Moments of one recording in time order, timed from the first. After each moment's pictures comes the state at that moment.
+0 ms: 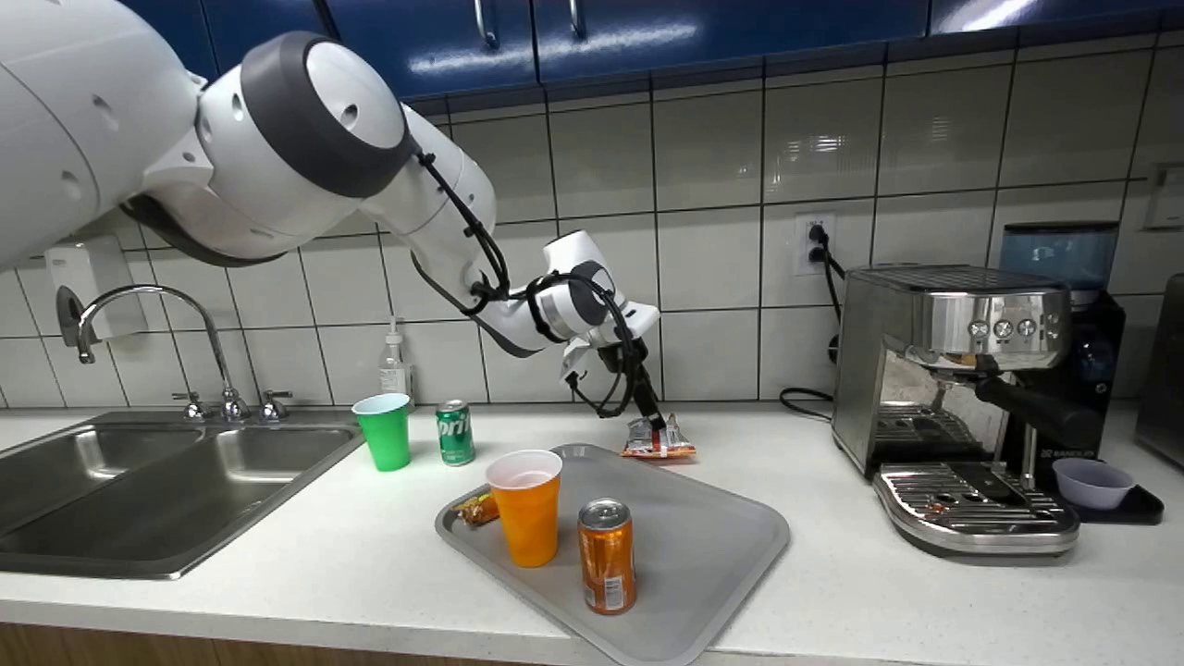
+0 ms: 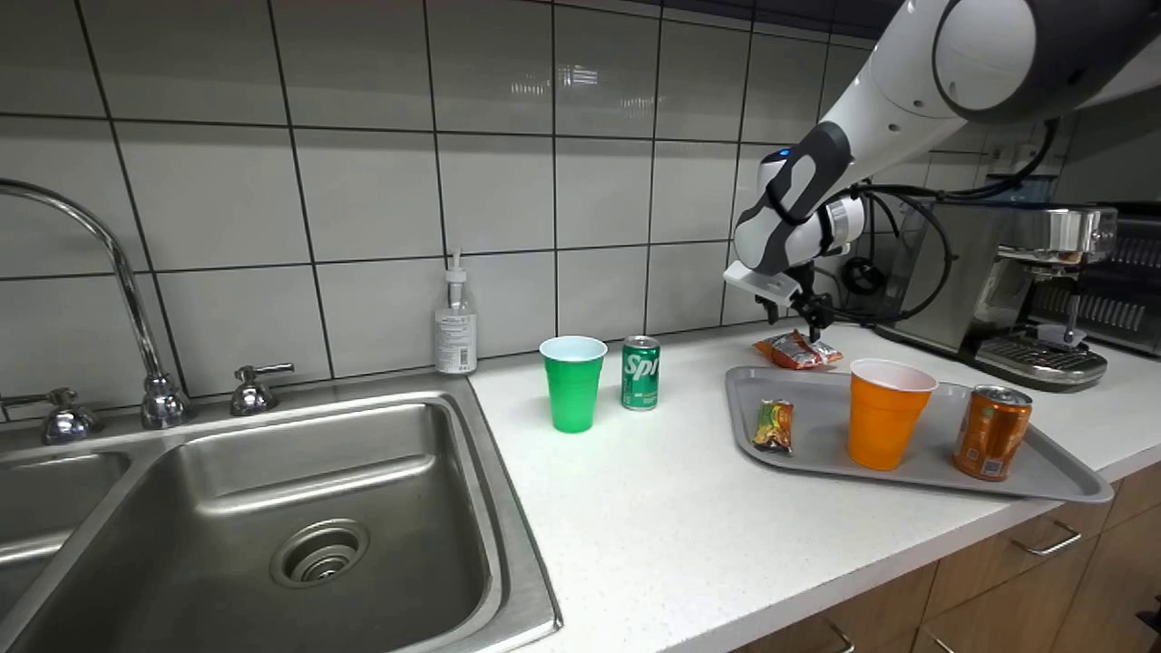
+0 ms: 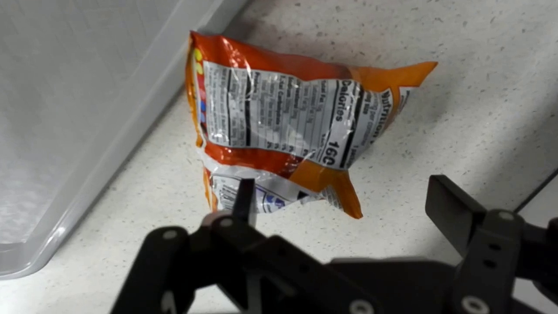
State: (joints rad) arm 0.01 1.07 -0.38 -1.22 -0.05 2.49 1.20
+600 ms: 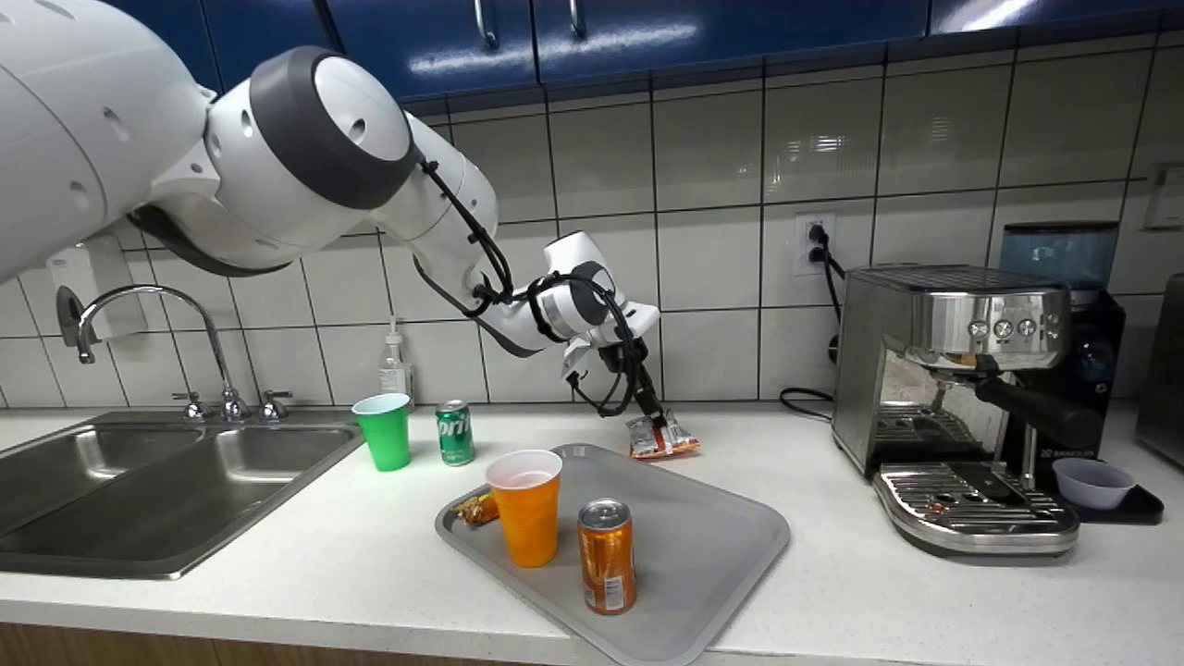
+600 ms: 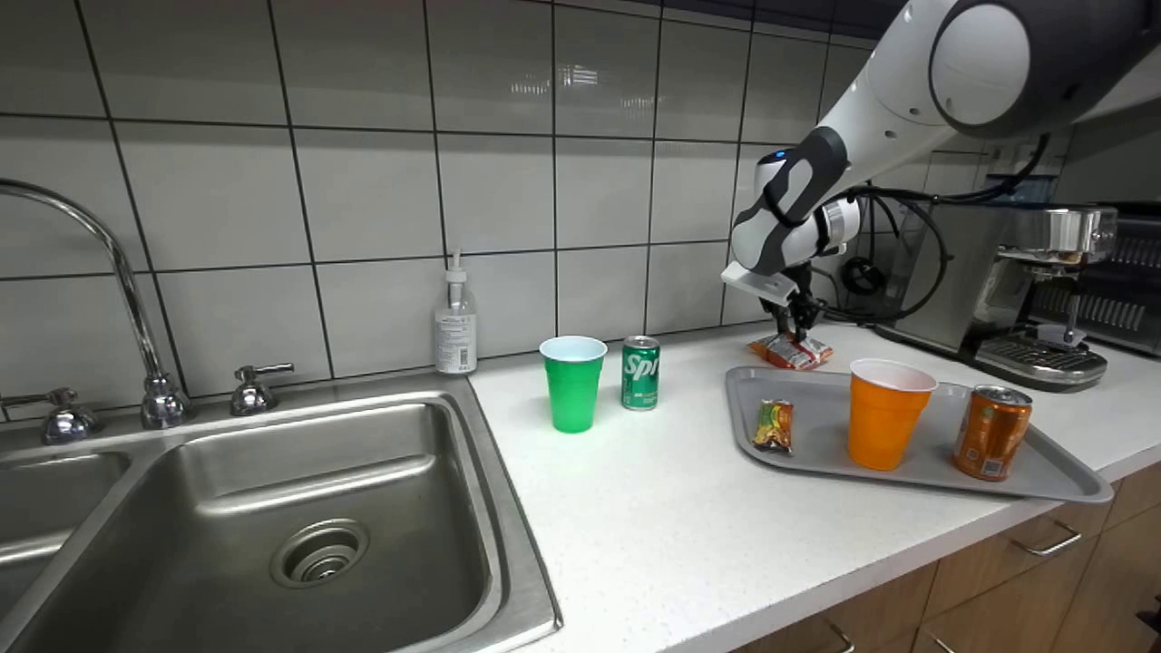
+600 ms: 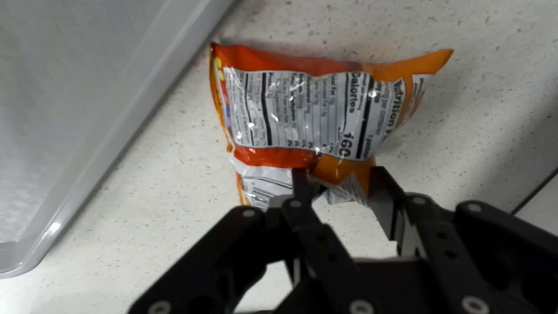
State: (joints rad) arm 0.00 1.09 -0.38 -1.17 -0.05 2.47 1.20
